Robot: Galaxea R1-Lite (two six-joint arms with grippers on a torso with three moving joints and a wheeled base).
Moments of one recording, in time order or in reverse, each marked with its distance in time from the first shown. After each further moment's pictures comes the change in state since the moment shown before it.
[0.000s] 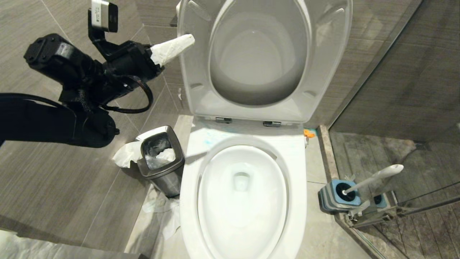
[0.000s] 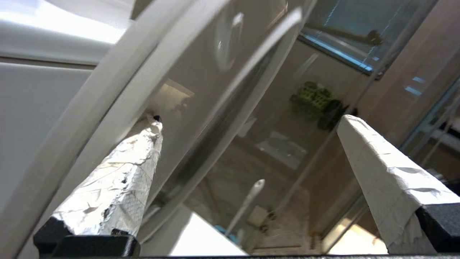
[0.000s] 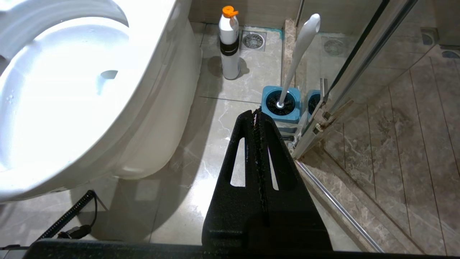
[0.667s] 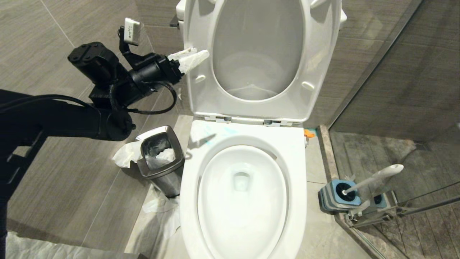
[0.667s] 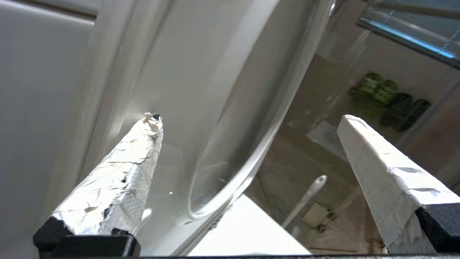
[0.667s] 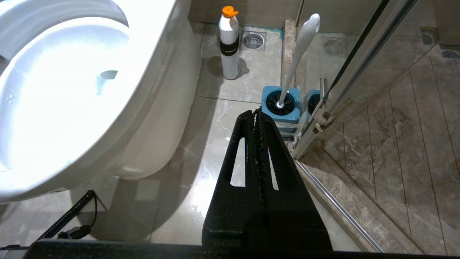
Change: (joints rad) left arm -0.018 0.131 -0.180 0.223 0.118 0.225; right arm 0.000 0.000 0.000 0.000 0.000 0.000
